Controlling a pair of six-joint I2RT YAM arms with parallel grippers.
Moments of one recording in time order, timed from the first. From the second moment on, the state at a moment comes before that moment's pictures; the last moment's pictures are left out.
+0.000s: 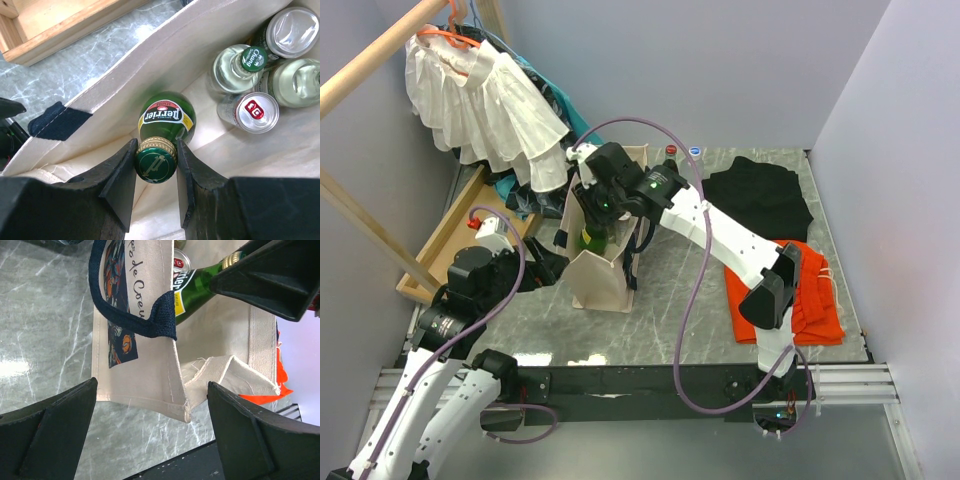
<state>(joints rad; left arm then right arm) -0.35 0.54 0.75 -0.59 0.11 -0.61 0.91 1.93 2.09 -0.89 0.01 0.12</state>
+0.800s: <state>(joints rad) -0.35 0.54 0.75 -0.59 0.11 -0.61 0.92 1.92 2.22 -0.97 0.06 0.08</state>
